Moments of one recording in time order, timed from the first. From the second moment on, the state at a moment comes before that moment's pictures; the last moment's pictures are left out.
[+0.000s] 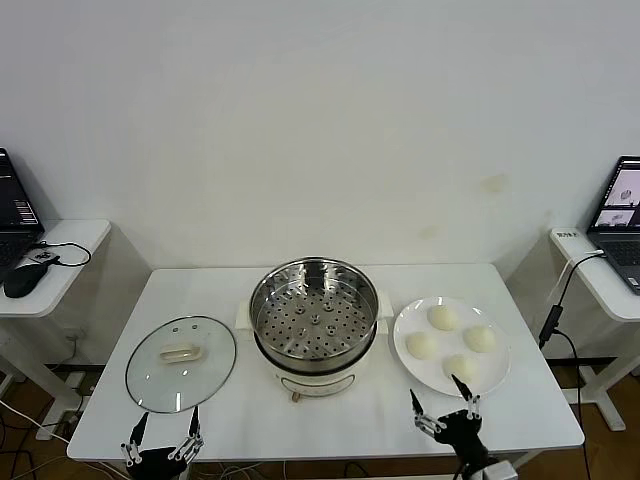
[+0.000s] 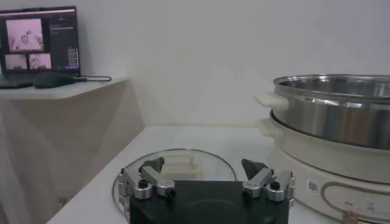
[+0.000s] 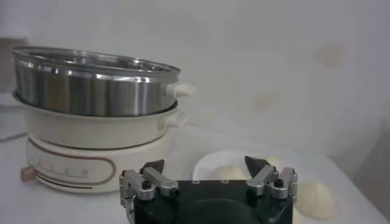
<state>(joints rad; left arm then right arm) 1.92 -1.31 -0.58 -2.15 -0.19 -0.06 -0.26 -1.62 1.15 0.59 1.98 -0.08 0.00 -0.10</state>
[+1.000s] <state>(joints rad) 1.86 -1.28 -0.64 -2.17 -0.14 0.00 -0.25 -0.46 0.67 -0.10 1.36 -0.36 -0.03 -0.80</state>
